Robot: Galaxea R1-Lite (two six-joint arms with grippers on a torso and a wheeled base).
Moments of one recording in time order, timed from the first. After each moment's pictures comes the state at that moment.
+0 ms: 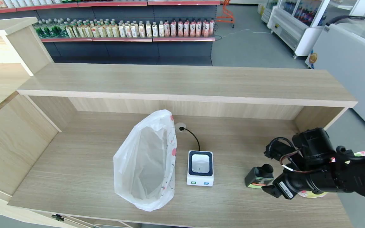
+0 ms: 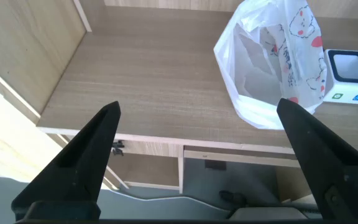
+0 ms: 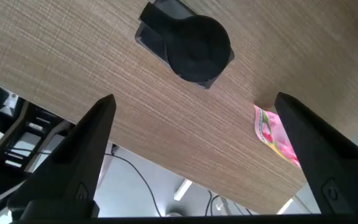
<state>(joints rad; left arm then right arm) 0.00 0.00 0.00 0.00 0.00 0.00 0.29 1.76 -0.67 -0.23 -0.10 -0.38</state>
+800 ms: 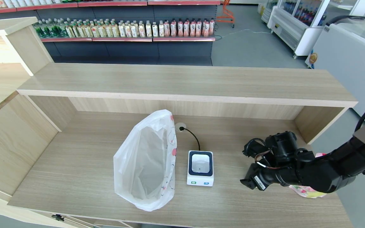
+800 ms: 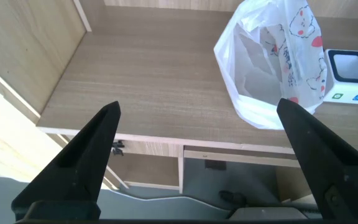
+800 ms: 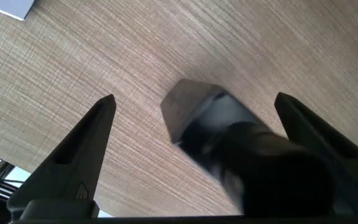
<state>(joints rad) 0.00 0.00 0.00 0.00 0.00 0.00 0.33 2.01 -0.77 -0.45 -0.03 -0.40</state>
